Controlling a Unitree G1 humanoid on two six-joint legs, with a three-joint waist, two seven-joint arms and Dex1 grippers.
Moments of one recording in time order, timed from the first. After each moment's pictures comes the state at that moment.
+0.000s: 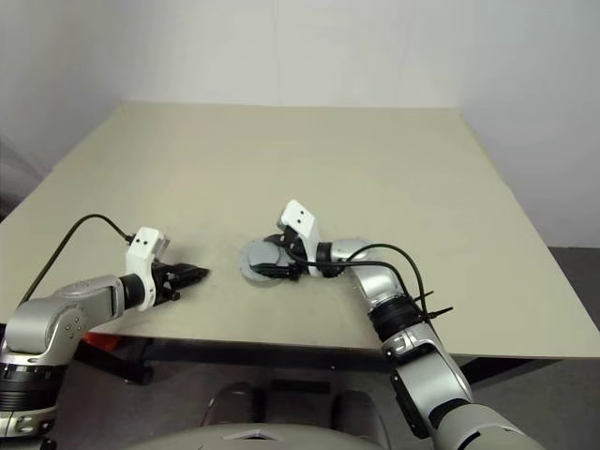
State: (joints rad) left arm -0.11 0.61 0.15 -0.21 -0.57 1.00 -0.52; right arm -0.56 -0.17 0.31 0.42 0.15 0.18 1.02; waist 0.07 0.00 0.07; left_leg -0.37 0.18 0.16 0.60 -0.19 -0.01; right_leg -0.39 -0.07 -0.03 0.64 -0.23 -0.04
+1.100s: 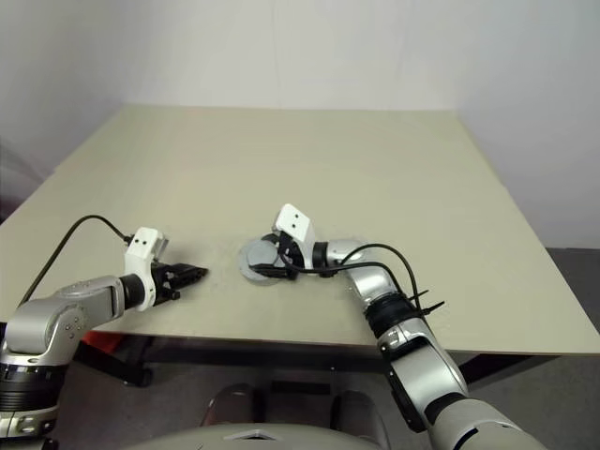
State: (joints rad) left arm -0.11 0.60 0.17 -0.21 -0.57 1.01 -0.50; right arm -0.60 -0.15 0.33 0.55 0.09 0.02 0.99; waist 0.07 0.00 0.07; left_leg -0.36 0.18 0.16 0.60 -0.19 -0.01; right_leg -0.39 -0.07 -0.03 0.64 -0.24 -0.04
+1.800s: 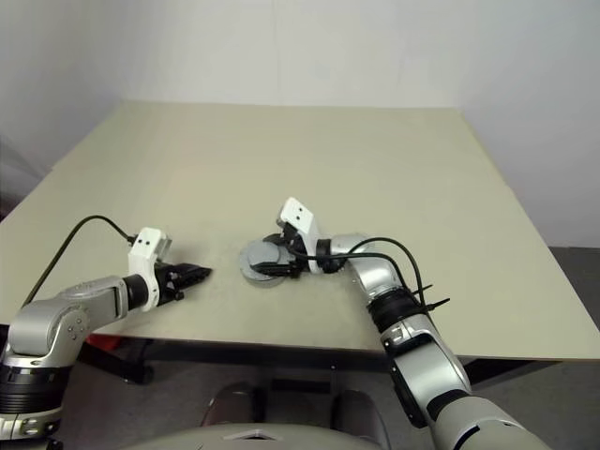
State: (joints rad) left arm -0.11 0.58 0.17 -0.24 -0.57 1.02 -0.49; right arm -0.61 -0.17 0.31 0.50 0.13 0.16 1.05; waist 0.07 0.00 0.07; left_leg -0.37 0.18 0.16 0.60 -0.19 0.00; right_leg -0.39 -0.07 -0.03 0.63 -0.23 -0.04
